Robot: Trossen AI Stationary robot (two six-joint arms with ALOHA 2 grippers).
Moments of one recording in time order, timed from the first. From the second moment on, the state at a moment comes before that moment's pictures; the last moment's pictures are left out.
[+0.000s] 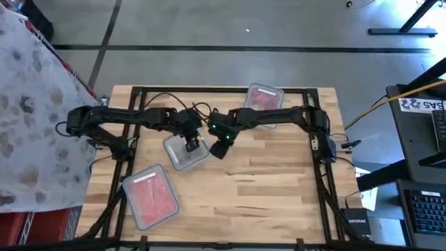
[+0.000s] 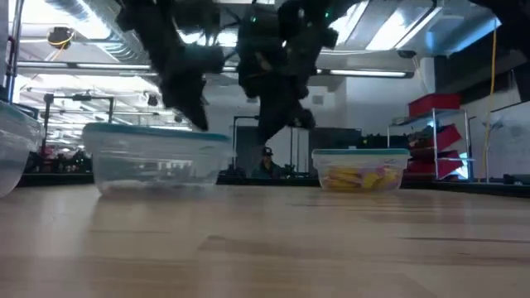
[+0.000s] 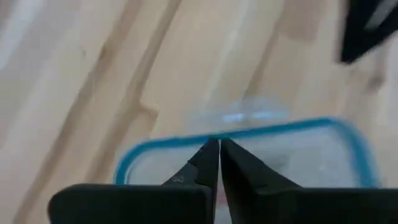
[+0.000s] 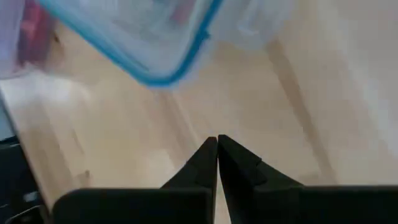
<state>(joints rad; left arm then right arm) 0.19 1.40 0.96 -0.55 -0.09 -0.15 -0.13 2.05 1.65 -0.79 -0.32 0.44</state>
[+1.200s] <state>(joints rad) 0.21 1.41 0.62 -0.04 -0.01 -0.26 -0.23 1.92 1.64 -0.74 -0.13 0.41</state>
